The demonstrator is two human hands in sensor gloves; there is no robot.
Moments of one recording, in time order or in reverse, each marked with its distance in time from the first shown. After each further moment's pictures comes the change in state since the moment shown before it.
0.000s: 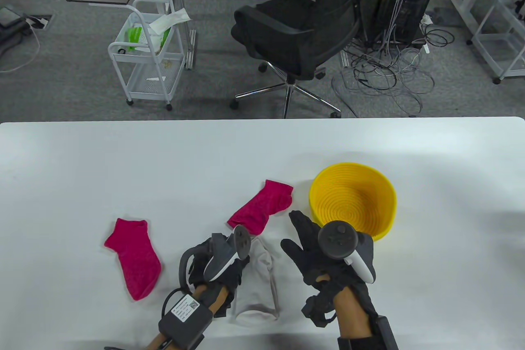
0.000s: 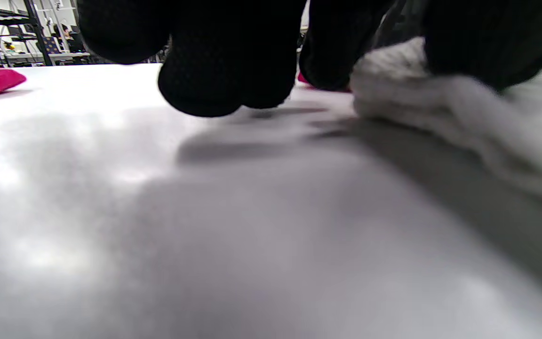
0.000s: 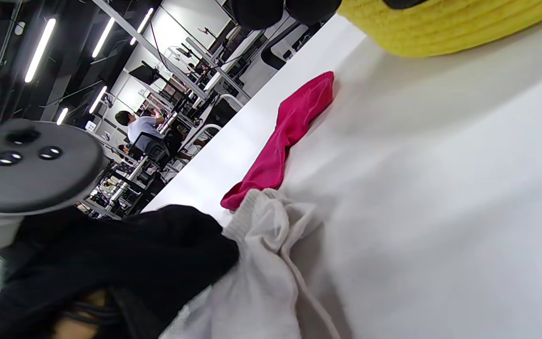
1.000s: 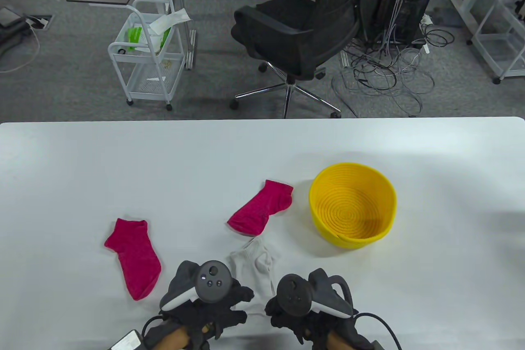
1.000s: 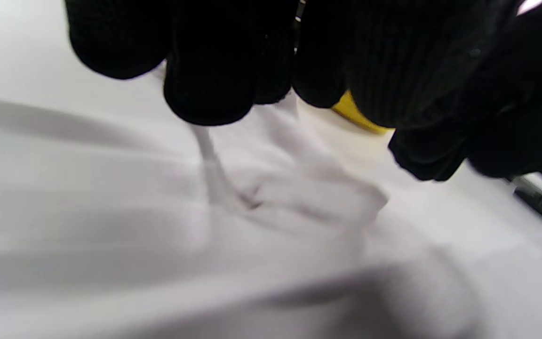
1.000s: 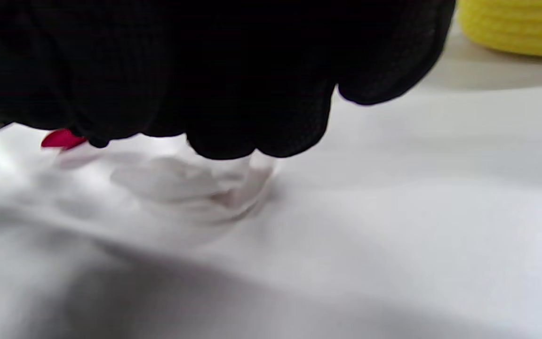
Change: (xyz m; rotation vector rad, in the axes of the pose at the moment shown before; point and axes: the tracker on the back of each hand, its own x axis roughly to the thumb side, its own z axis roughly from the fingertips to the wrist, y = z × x) left_hand -0.021 0.005 0.082 -0.295 -0.624 0.256; right_hand 0.038 0.068 0.056 0.239 -0.208 0.623
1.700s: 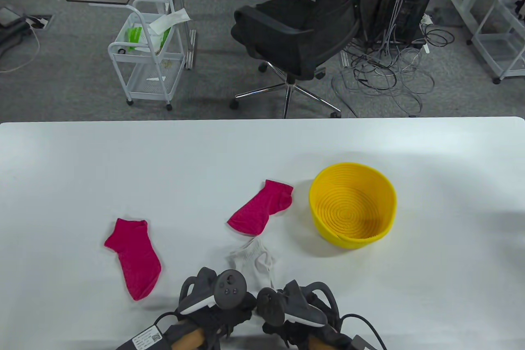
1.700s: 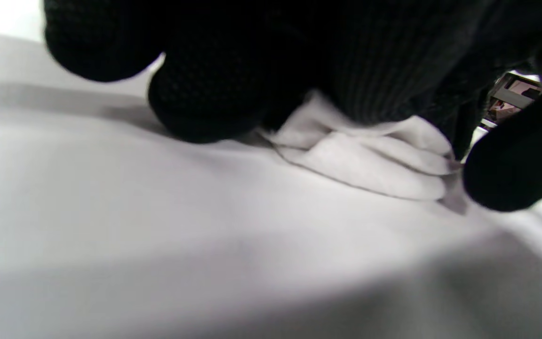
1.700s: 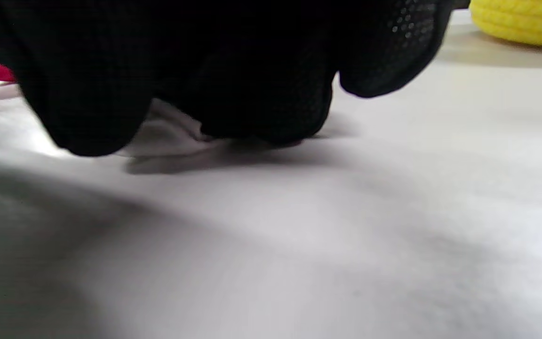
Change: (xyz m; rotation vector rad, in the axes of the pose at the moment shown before) left_hand -0.003 -0.023 -0.022 0.079 0.002 -0.059; right_hand 0.012 0.037 -0.024 -0.062 0.073 0.174
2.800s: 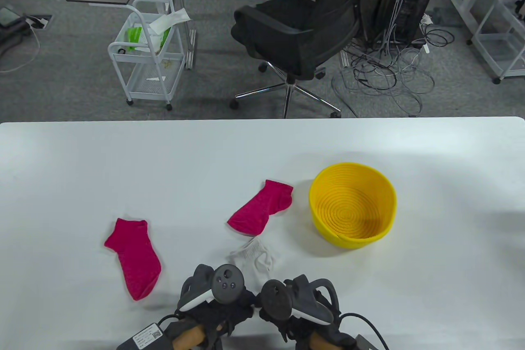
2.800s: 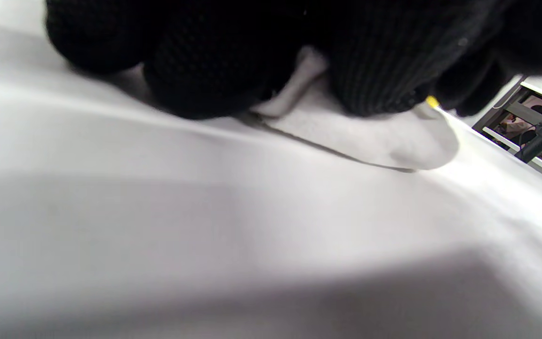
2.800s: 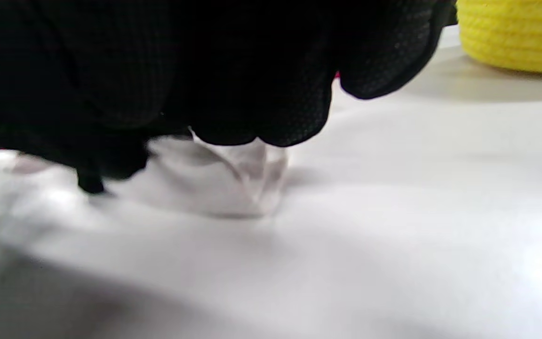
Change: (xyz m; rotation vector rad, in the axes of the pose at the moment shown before) left_hand -0.006 -0.003 -0.004 -0.040 0.037 0.097; right_hand -0.002 -0.022 0.006 -0.029 0.007 -0.100
